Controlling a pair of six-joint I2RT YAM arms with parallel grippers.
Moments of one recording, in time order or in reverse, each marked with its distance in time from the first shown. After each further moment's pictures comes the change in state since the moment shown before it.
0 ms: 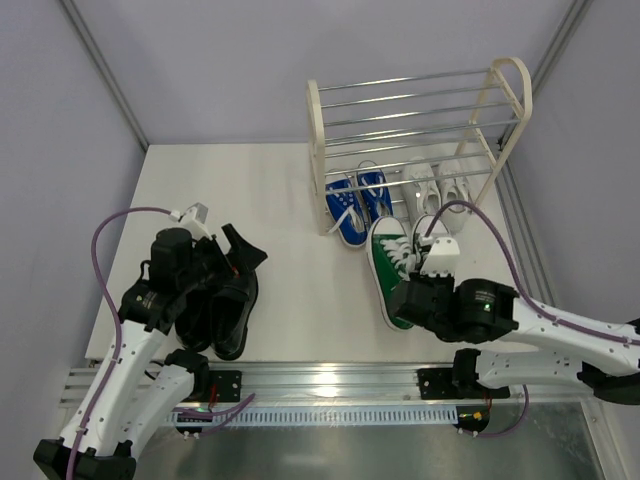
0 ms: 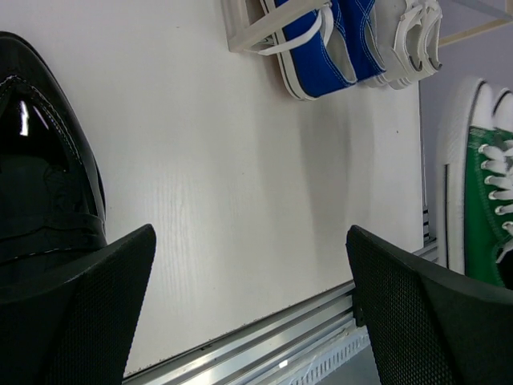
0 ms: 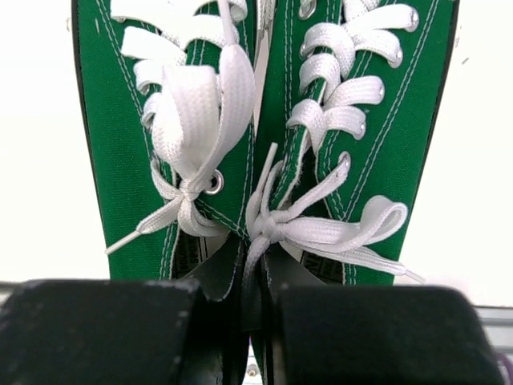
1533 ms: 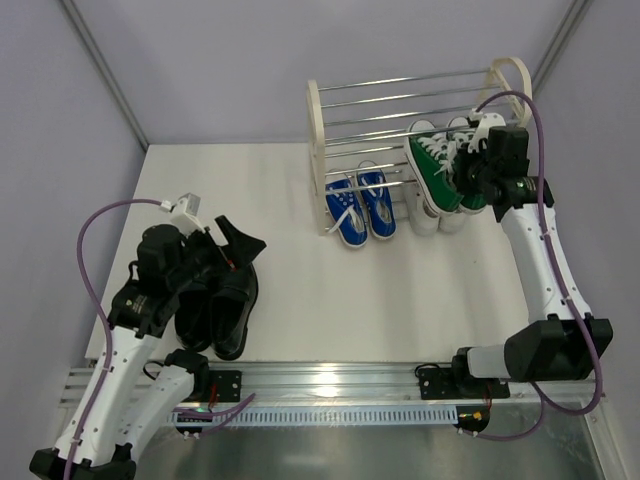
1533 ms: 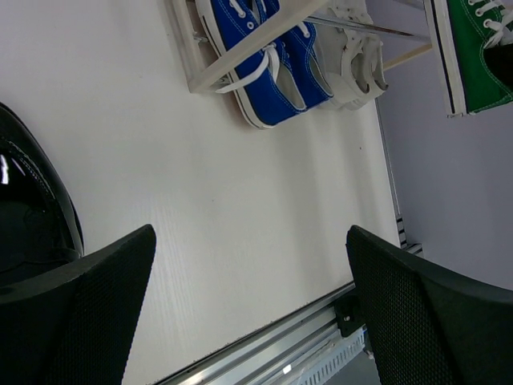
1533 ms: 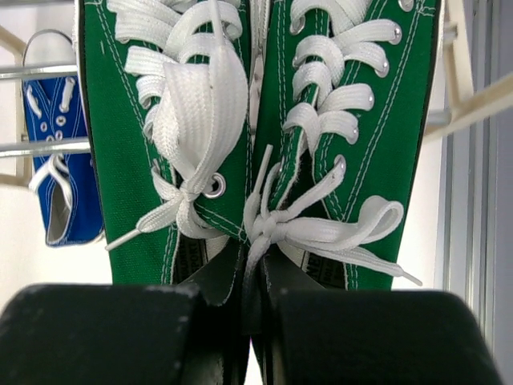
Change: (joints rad) left arm 0.000 -0.023 0.075 0.038 0.026 0.008; right arm -1.251 0.383 0.368 0.622 -0.842 -1.121
